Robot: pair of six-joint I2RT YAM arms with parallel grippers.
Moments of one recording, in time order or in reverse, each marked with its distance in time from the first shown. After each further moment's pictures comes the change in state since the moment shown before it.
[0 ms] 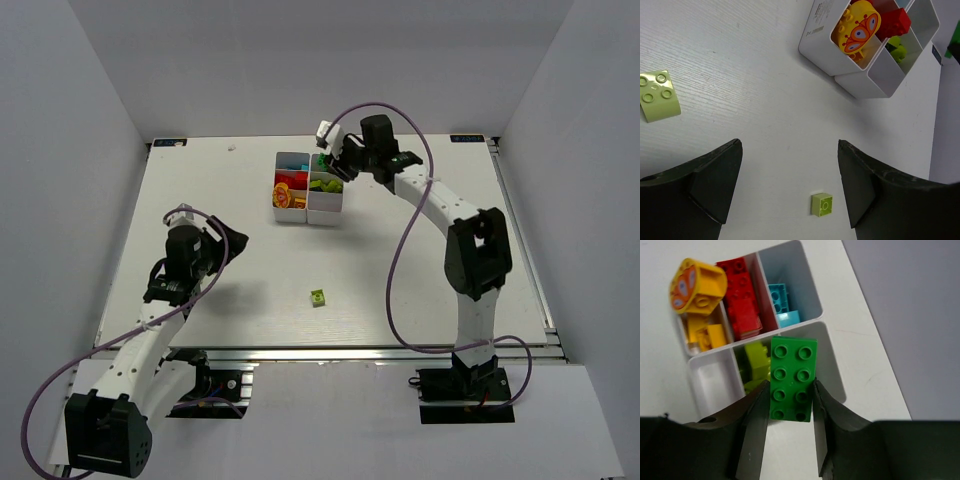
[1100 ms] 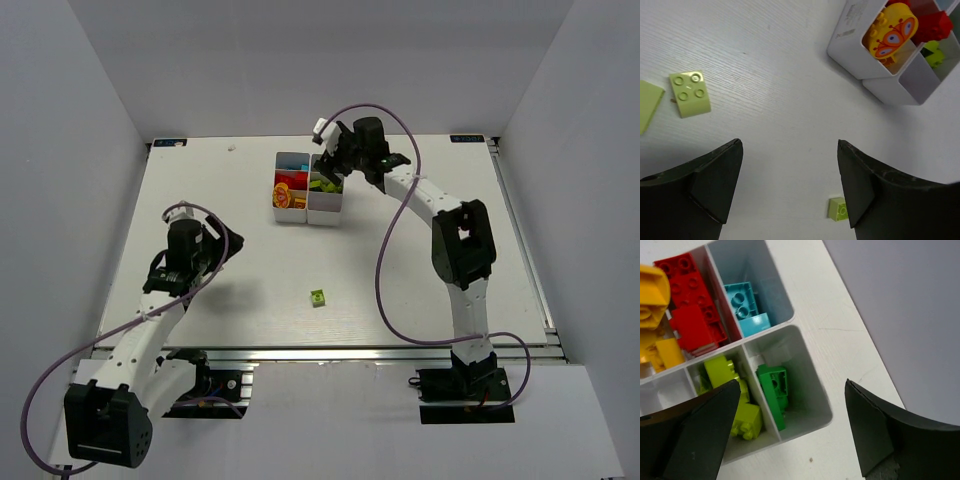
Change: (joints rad) left arm 0.000 0.045 0.060 -0.097 -0.065 0.038; right arm 0.000 0.169 0.113 0.125 0.100 0.057
